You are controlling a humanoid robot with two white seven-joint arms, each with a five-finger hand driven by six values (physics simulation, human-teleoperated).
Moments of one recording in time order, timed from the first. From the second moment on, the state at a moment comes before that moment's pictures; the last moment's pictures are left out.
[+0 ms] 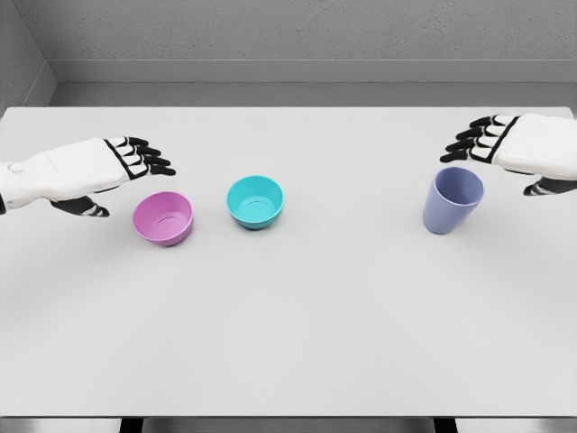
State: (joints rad) left arm -0.58 1.00 -0.64 -1.55 -0.44 -0.61 -0.29; right arm -0.56 -1.09 0.41 -1.69 0.30 -0.61 0.61
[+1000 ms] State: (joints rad) left arm -0.79 0.88 -0.83 -1.44 -0.43 -0.61 -0.59; right arm -0.66 -1.03 0.40 -1.67 0.42 -0.61 0.61
